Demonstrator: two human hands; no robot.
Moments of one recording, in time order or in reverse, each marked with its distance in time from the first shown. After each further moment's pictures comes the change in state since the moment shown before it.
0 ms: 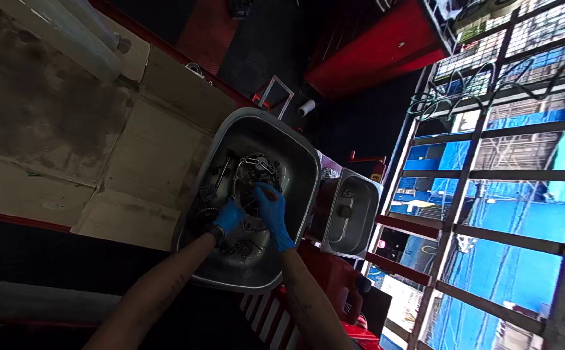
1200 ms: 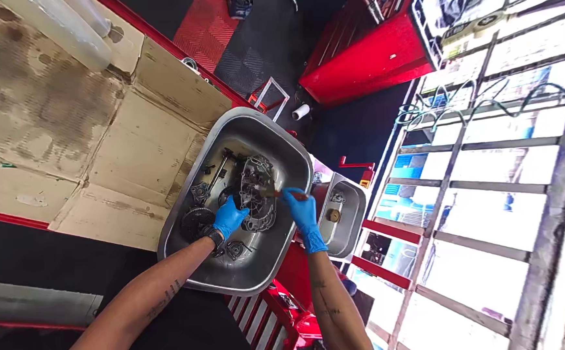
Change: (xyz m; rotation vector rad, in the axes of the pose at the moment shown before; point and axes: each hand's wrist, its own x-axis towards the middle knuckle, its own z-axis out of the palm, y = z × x) left_hand -0.007 0.017 0.005 -0.097 0.109 0.101; right_hand 0.043 0.023 -0.098 -0.232 -0.044 0.094
